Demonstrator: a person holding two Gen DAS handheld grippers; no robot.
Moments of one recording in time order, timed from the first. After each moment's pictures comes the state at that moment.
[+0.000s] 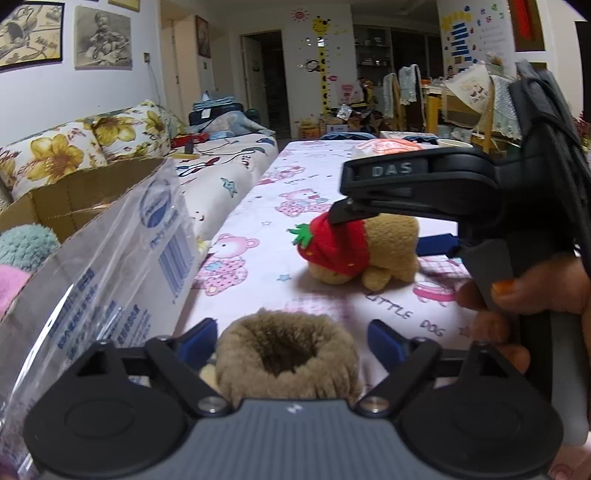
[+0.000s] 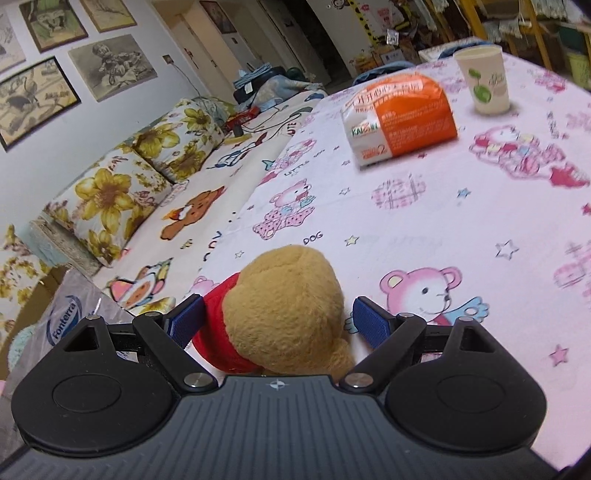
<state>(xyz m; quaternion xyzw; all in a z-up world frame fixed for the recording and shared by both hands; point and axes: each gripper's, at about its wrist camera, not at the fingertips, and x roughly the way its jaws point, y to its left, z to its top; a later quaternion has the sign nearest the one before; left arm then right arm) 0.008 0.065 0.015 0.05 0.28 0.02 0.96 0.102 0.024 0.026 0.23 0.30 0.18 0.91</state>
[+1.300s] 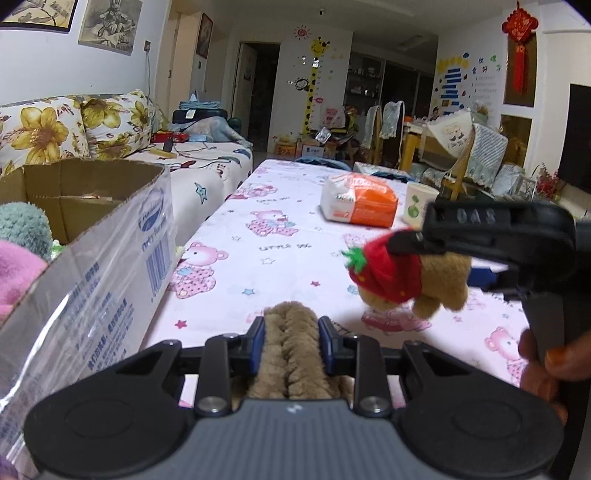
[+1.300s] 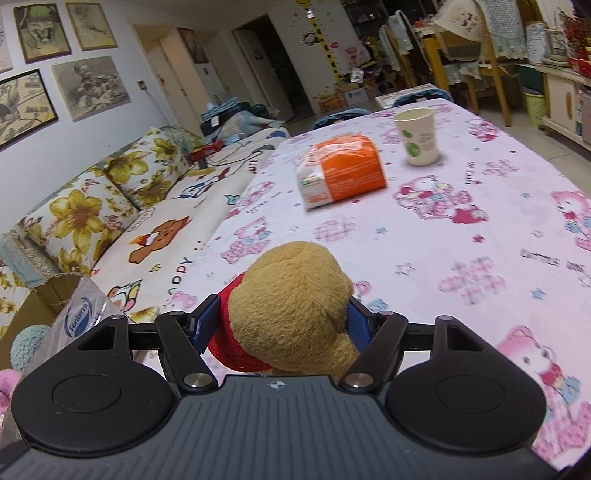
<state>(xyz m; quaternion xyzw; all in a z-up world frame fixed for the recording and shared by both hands) -0.013 0.075 0.033 -0.05 0.25 -0.04 0.97 0.042 -0.014 0.054 0.19 0.26 0.09 0.94</state>
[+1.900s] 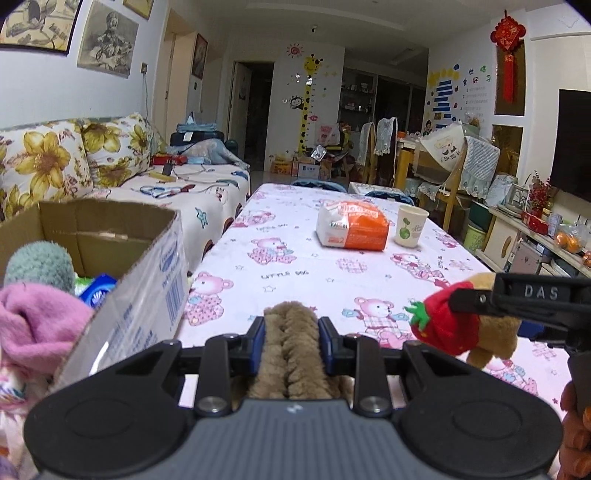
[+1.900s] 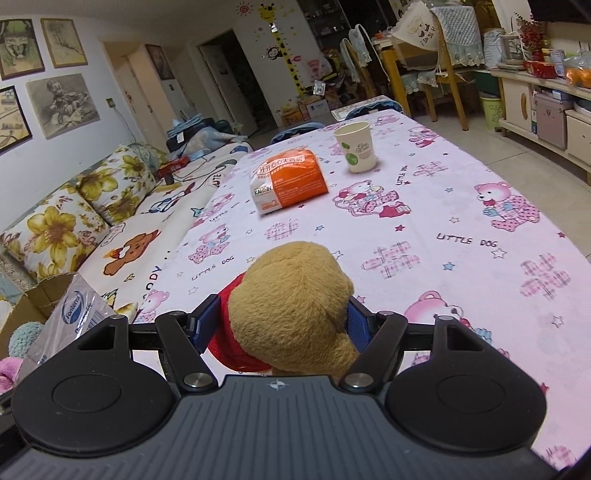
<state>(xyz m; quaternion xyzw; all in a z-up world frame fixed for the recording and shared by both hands) -0.031 0.078 0.059 -0.03 0.22 -0.04 0.97 -0.005 -0.039 0.060 0.20 0.25 0.04 0.95</state>
